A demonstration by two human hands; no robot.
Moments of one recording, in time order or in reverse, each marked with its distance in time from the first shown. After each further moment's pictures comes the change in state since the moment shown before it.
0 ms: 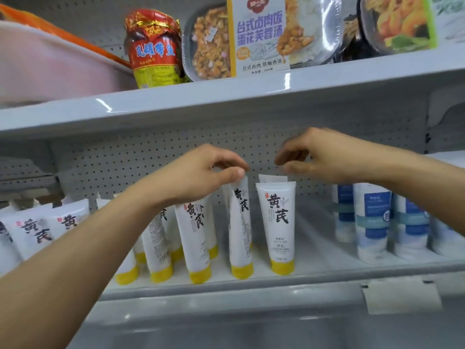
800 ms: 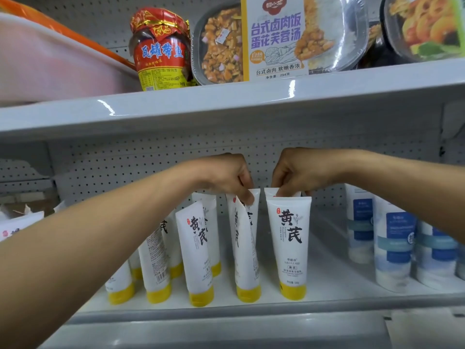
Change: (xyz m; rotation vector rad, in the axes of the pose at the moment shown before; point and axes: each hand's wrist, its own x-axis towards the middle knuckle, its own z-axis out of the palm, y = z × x) left_hand 0.072 -0.026 0.009 0.167 -0.324 -0.073; right_hand 0.058 0.004 0.020 0.104 -0.402 0.048
